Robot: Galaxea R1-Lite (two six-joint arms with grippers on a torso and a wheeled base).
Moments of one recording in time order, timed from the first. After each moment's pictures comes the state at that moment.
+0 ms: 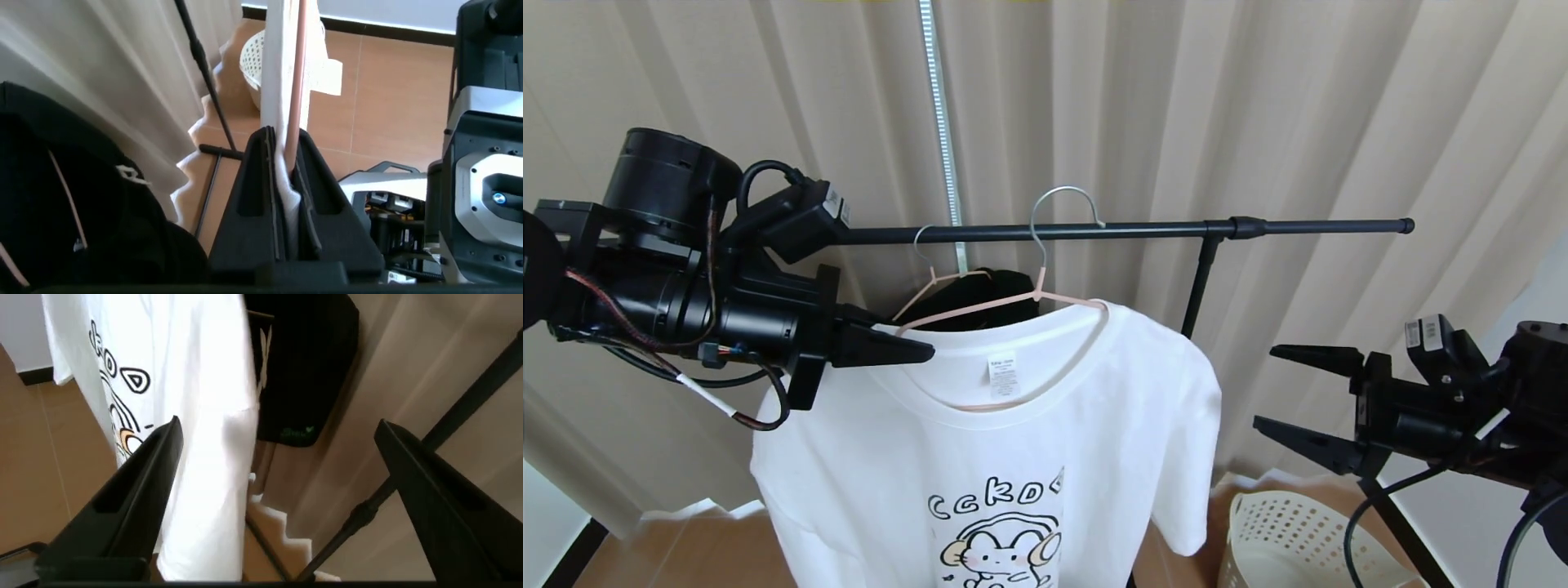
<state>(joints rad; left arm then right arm) -0.22 1.62 -1.23 0.33 -0.84 0.72 0.01 1.76 -0.39 -1.16 0.94 -0.27</state>
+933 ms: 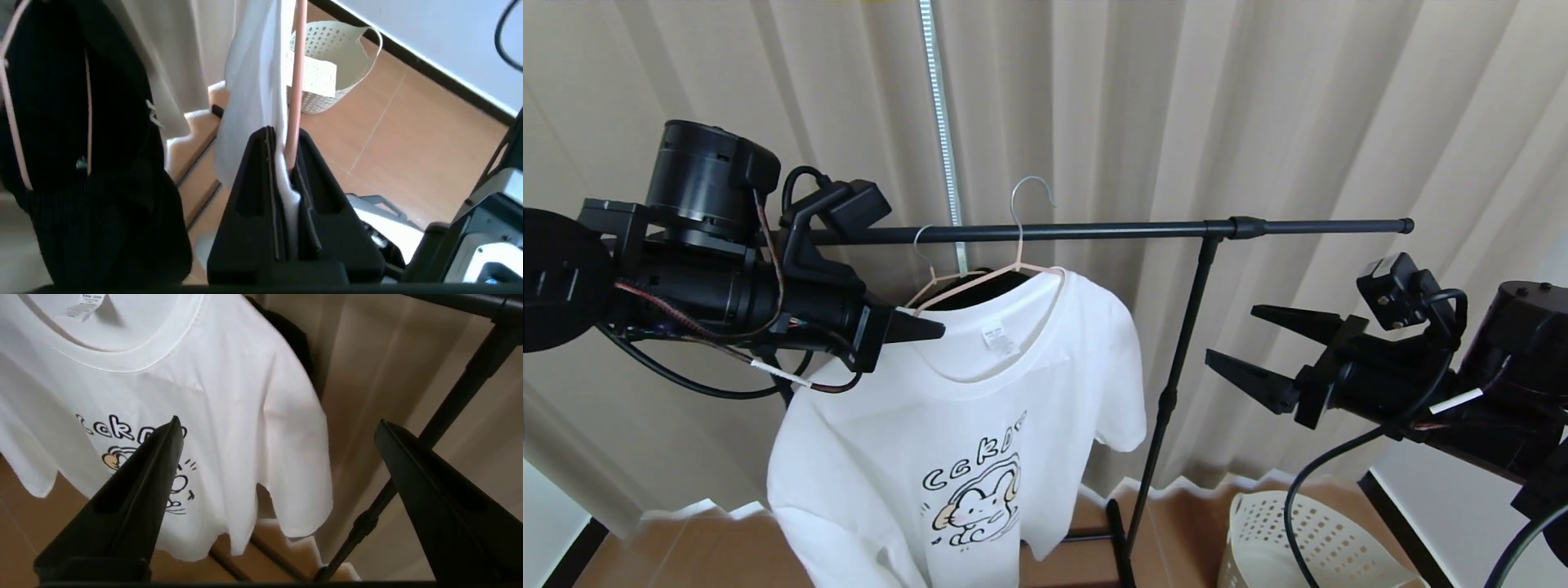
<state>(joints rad) -0.30 1.65 -1.23 0.20 -0.50 0.23 0.26 1.66 -0.49 -1.06 0.47 -0.06</state>
